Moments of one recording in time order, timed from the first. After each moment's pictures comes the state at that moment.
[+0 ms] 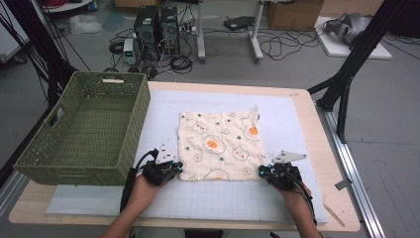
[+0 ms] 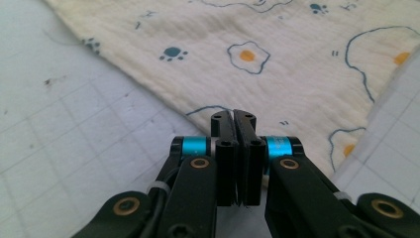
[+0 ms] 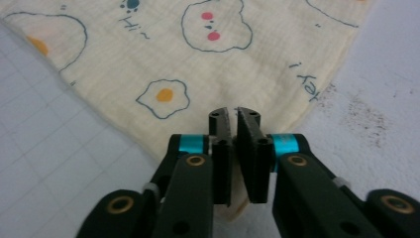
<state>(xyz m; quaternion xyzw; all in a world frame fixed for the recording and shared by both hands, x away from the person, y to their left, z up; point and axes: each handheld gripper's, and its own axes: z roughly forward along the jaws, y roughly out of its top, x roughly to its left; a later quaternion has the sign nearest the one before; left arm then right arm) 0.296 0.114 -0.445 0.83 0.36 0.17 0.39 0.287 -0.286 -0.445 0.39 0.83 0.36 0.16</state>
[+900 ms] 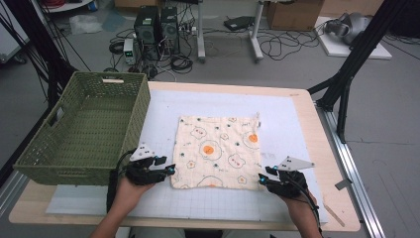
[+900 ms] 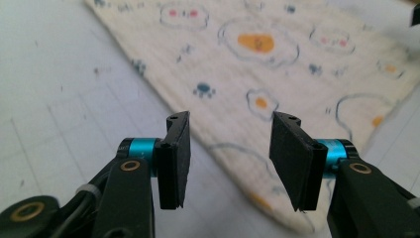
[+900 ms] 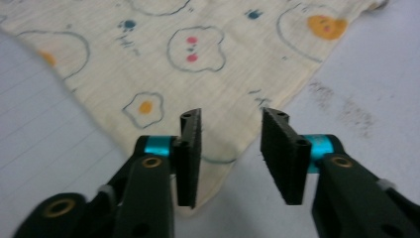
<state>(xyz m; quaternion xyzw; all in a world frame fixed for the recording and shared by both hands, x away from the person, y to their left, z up) 0.291 0.151 -0.431 0.77 0.39 0.13 0.49 0.262 -0.288 -0.428 0.39 0.82 0.38 0.19</state>
